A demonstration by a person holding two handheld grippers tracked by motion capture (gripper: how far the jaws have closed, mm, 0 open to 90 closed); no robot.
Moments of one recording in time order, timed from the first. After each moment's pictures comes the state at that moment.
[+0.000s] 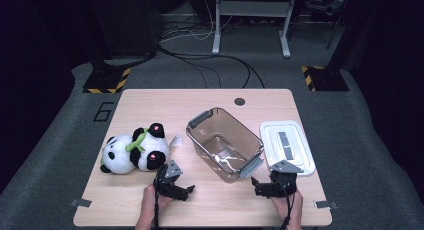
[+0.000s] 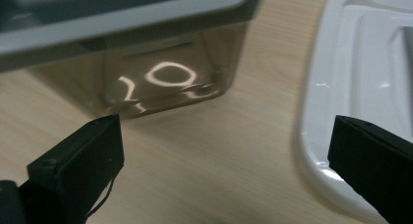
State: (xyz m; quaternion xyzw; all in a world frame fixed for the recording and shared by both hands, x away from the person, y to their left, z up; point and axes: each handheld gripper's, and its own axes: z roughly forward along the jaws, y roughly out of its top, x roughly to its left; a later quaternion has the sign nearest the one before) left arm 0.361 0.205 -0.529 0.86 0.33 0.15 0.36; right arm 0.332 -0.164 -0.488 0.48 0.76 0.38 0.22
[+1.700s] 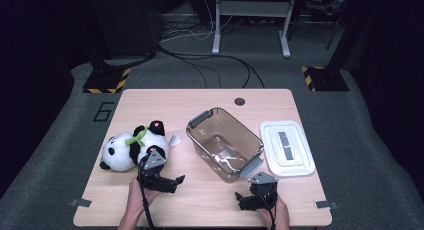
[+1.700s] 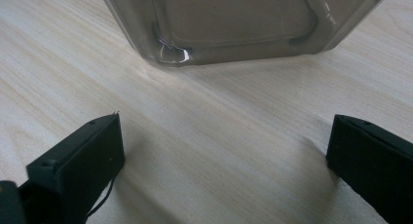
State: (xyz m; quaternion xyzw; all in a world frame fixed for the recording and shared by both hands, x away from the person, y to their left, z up) left arm 0.350 0.238 -0.461 0.81 0.37 0.16 0.42; right arm 0.325 -0.124 -0.530 0.42 0.82 0.34 0.19
